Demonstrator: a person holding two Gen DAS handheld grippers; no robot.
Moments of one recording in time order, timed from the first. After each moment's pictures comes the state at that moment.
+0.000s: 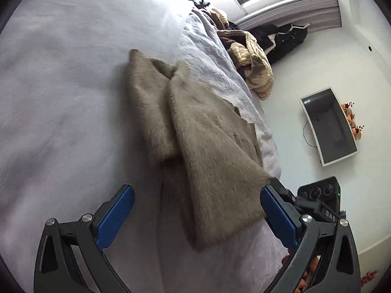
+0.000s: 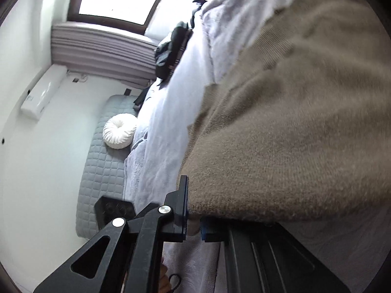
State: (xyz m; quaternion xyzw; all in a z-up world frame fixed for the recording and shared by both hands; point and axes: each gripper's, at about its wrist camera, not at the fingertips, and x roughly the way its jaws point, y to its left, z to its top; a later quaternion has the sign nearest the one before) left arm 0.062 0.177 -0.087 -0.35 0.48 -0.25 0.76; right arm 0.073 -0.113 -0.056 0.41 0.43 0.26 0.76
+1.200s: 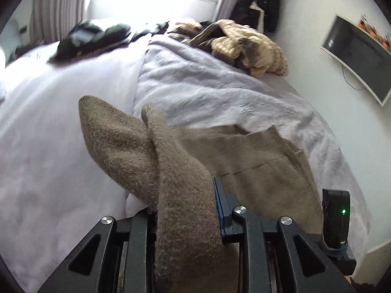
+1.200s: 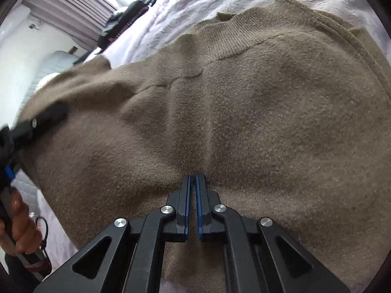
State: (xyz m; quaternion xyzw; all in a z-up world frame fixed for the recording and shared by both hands) left arm 0.125 0.021 0.007 -0.04 0.43 -0.17 0.88; right arm 0.104 -0.183 -0.096 0.22 0.53 0.17 0.80
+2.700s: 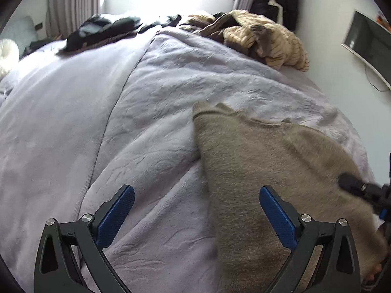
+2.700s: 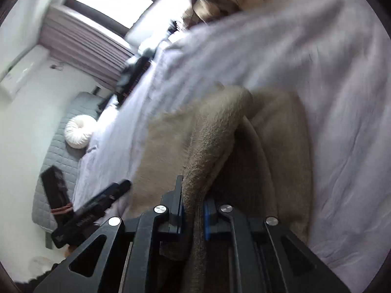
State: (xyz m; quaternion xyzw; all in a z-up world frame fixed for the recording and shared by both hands) left arm 0.133 -0.044 -0.050 -0.03 0.44 -0.10 0.89; right arm 0.105 -0.334 -0.031 0.29 0.40 0.19 0.85
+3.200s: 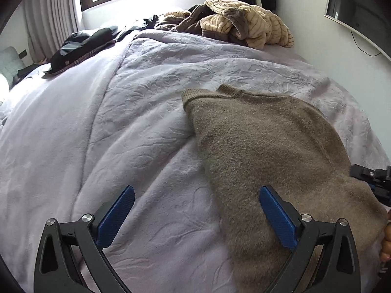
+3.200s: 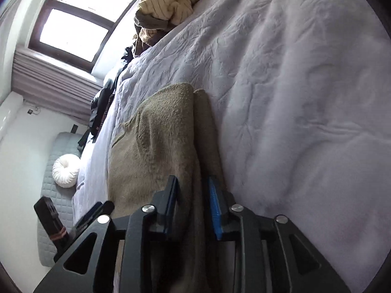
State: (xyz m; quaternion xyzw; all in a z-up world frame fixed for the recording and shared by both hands) left arm 0.124 -0.074 -0.052 0.04 0.44 -0.11 0.89; right arm 0.075 -0.400 -0.069 0.36 0.44 0.08 0.82
